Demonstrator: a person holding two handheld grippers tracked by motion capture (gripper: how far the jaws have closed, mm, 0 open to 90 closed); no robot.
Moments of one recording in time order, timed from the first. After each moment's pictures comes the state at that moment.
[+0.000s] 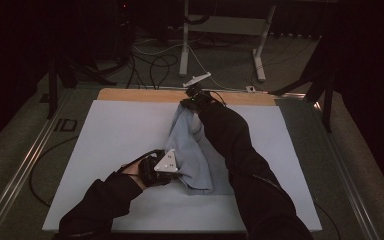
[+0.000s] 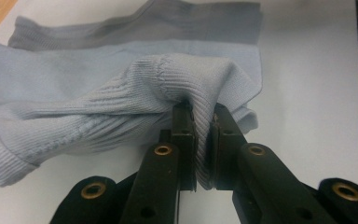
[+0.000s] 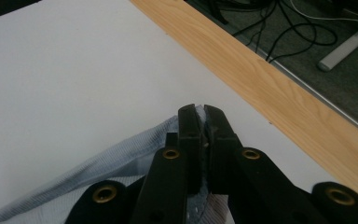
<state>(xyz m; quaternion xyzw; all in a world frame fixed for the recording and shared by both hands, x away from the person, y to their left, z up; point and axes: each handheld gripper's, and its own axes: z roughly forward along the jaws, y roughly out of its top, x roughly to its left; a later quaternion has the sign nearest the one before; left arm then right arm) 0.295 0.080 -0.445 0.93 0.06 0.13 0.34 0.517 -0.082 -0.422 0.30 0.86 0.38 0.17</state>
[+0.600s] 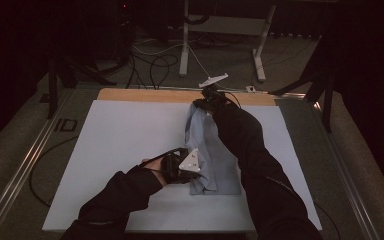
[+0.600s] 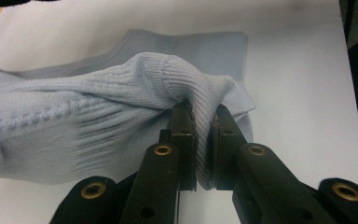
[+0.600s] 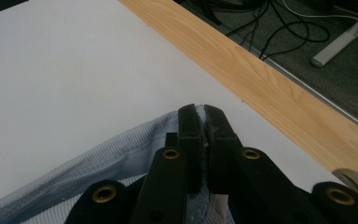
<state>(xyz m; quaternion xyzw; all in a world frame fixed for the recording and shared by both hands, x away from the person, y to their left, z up) 0.304 0.029 -0.443 0.94 0.02 0.12 0.33 0.519 -0.128 -0.427 0.31 0.85 0.39 0.16</state>
